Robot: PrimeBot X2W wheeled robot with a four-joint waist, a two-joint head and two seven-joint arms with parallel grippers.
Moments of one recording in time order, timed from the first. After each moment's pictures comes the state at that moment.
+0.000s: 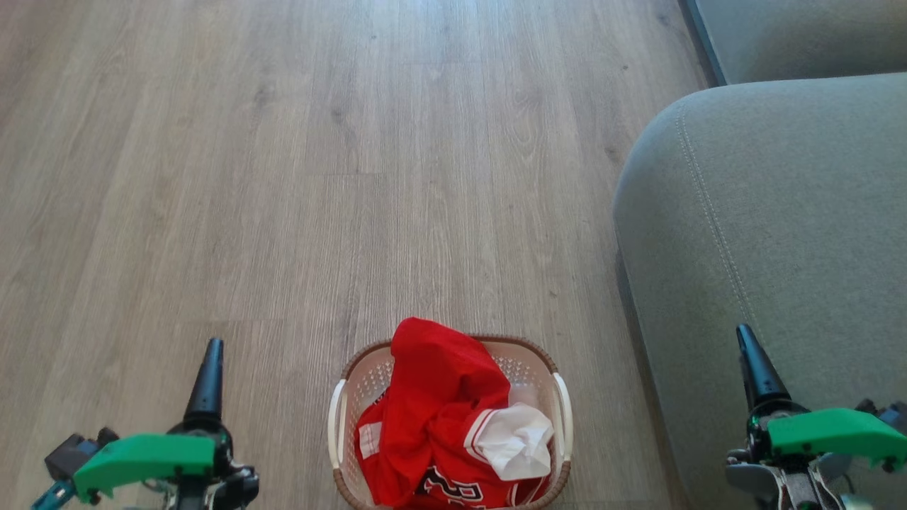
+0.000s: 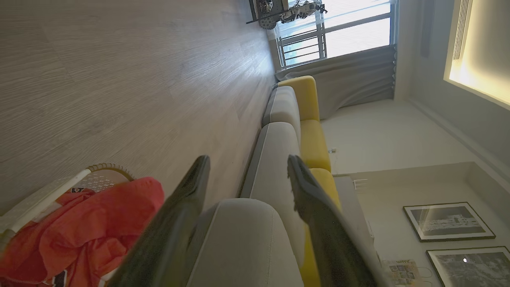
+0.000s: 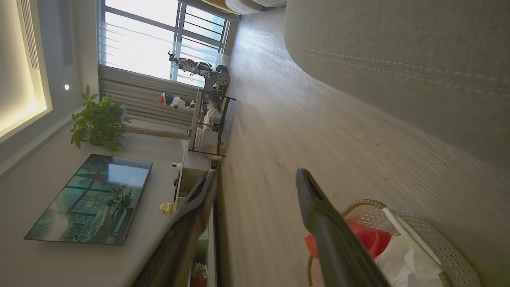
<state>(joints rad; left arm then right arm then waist) 0.02 0.02 0.02 0.25 -1.35 -0.07 0.02 0.01 -0.05 -0.09 0.28 1.33 0.12 0.02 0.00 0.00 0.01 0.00</state>
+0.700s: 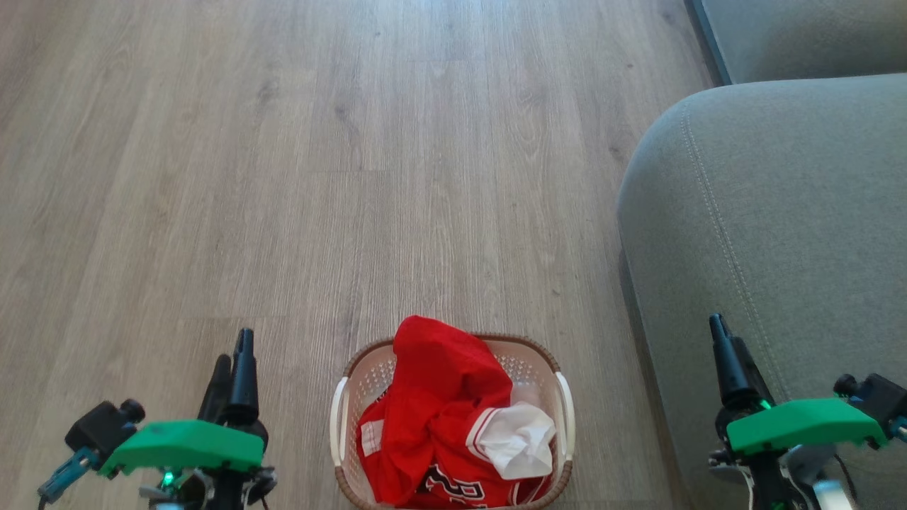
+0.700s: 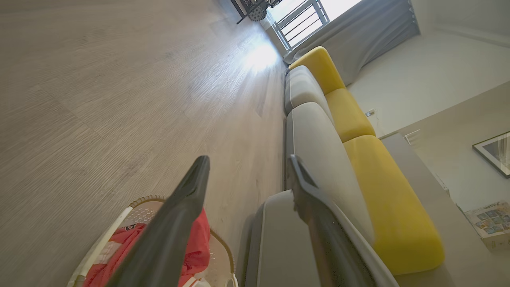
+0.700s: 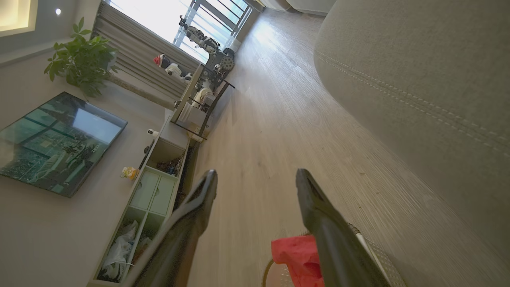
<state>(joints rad) 0.02 0.02 -0.04 0.20 -0.99 -0.03 -0.04 0.01 -0.04 -0.04 0.23 1.03 0.12 -0.04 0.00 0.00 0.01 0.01</state>
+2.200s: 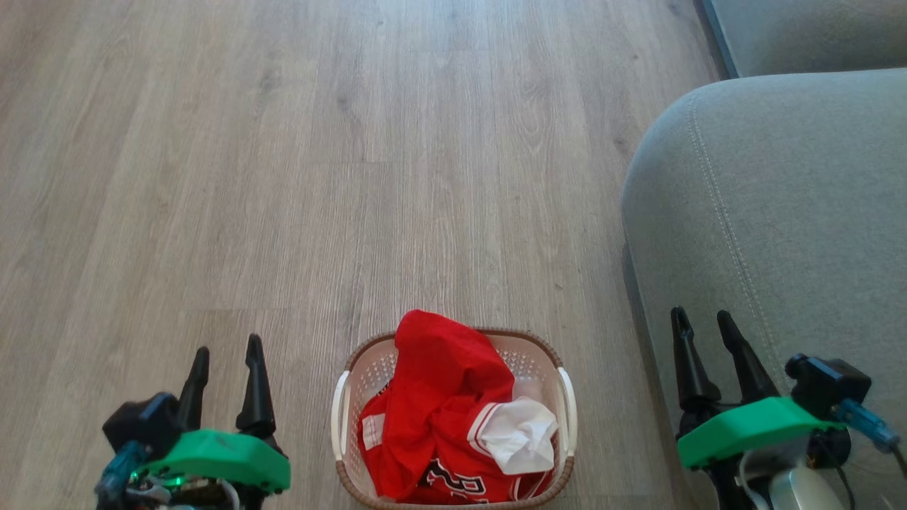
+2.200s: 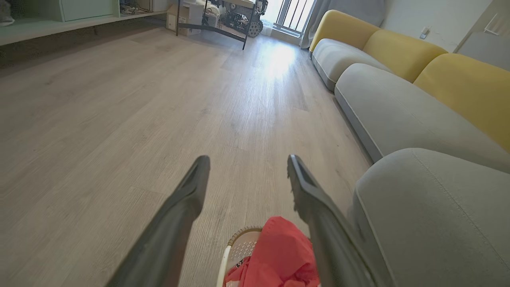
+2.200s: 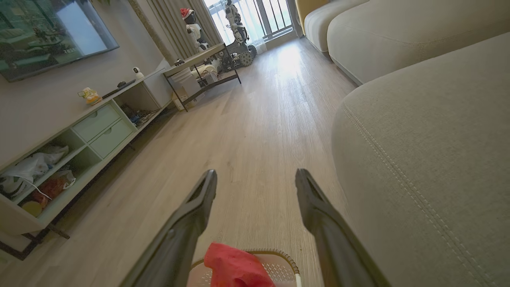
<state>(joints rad) 0.05 0.05 -0.10 0.16 -0.39 0.07 -0.17 0.01 -0.04 0.04 0.19 0.47 0.12 -0.16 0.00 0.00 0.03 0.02</state>
